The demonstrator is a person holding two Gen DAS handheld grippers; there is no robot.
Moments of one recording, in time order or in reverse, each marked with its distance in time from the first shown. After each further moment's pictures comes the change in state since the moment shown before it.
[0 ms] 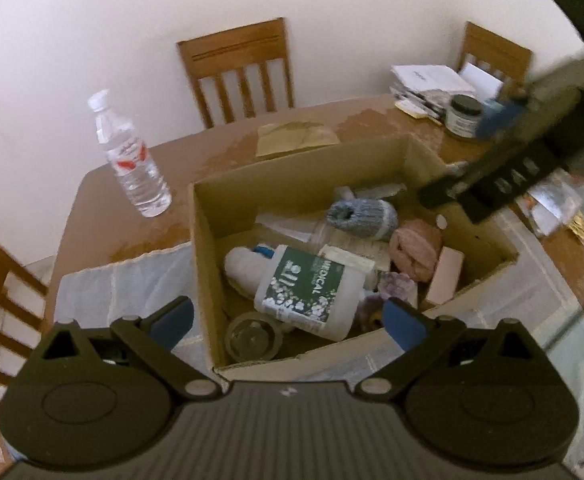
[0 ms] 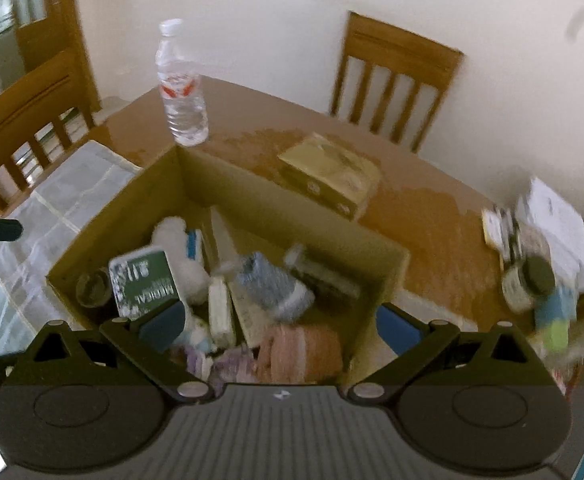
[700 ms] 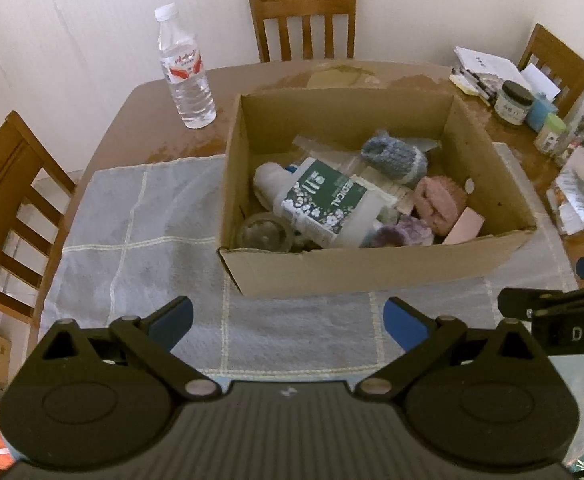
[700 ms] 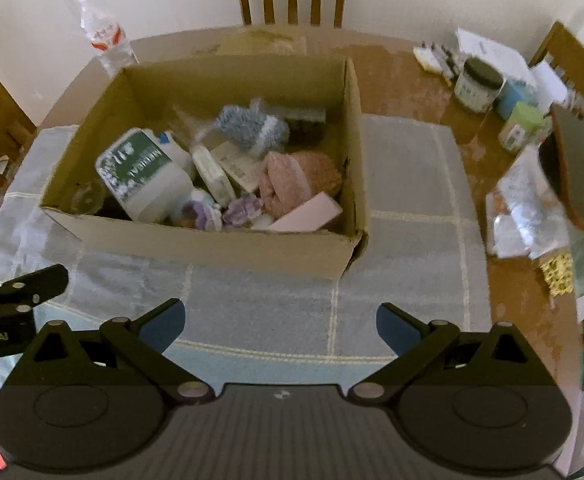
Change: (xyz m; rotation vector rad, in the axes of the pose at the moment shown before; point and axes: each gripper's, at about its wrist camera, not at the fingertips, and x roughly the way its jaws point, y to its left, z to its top) left arm -0.015 -0.005 -0.039 -0.197 0.145 0.082; right arm -0.026 0.038 -0.111 0.363 0.132 -0.076
